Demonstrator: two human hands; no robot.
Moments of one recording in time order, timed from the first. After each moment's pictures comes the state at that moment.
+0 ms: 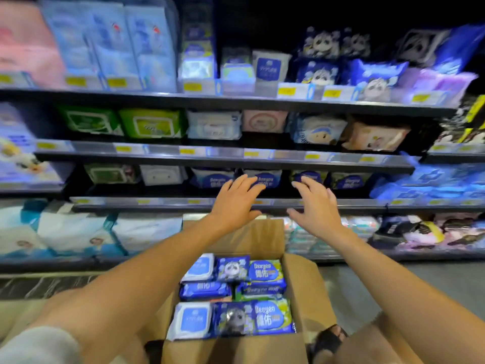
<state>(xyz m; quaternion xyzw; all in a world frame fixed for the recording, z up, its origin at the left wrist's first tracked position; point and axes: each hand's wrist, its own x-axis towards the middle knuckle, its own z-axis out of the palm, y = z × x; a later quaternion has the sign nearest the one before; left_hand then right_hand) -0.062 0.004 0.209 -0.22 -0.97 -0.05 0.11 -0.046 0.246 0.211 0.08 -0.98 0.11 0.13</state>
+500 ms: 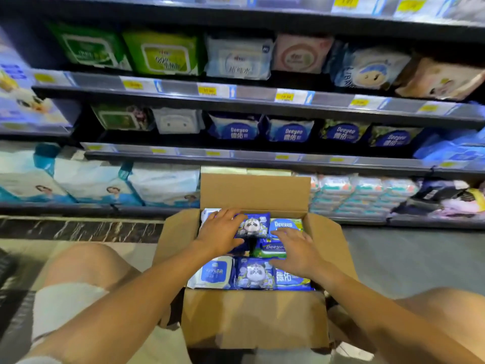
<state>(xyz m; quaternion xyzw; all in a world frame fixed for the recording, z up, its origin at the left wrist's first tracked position) 0.014 -0.080 0.035 -0.16 -0.98 -0.06 -0.10 0.030 0.178 0.014 0.16 -0.97 0.10 -0.18</state>
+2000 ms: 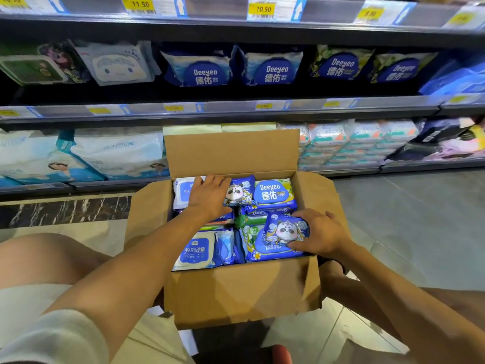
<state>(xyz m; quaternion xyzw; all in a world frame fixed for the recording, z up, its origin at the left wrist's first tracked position) -0.051 -0.054 -0.054 -0.16 -0.98 0.04 -0.12 0.036 0.268 -0.034 0.05 -0.96 0.16 -0.23</state>
